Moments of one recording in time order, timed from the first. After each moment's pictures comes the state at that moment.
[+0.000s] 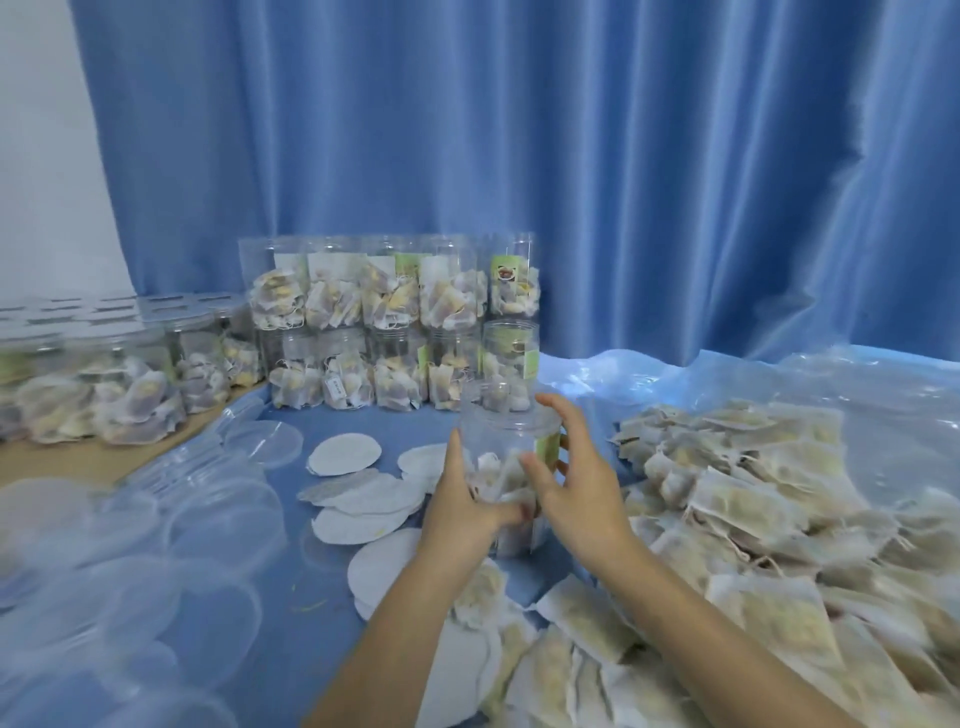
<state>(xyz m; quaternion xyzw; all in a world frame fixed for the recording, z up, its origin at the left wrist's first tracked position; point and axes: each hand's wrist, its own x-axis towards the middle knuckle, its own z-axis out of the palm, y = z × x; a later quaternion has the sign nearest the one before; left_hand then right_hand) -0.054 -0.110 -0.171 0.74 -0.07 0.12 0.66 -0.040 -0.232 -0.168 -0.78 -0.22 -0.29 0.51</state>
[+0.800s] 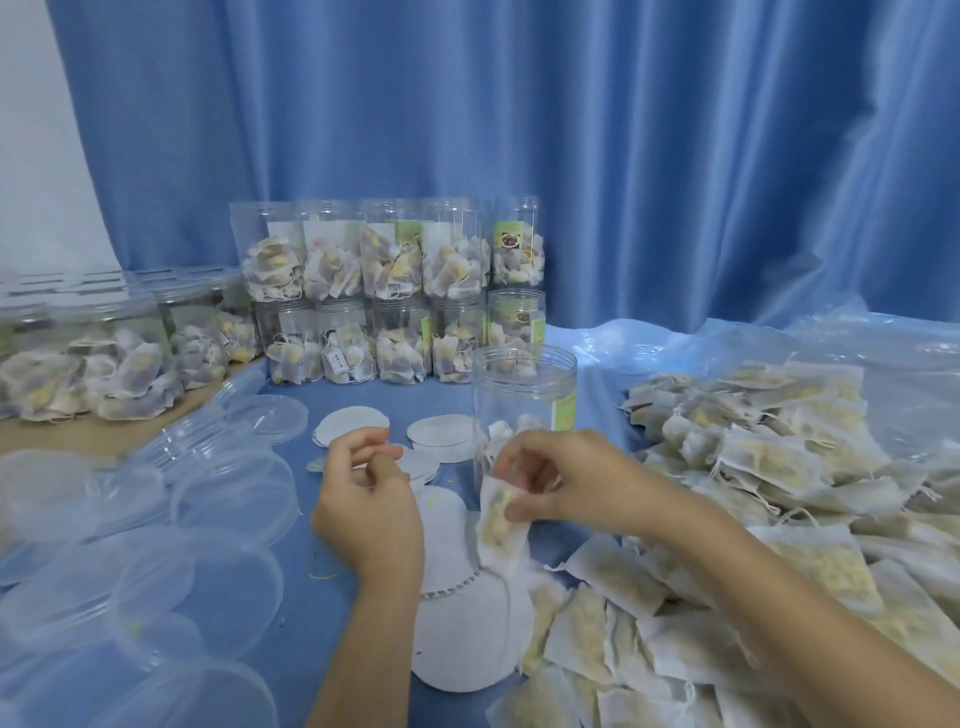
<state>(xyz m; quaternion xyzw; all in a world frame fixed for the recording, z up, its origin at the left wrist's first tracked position) -0.074 -0.065 -0.183 0.63 0.19 0.45 0.61 -0.054 -0.230 -0.149 -0.90 -0.31 -0.02 0.31</state>
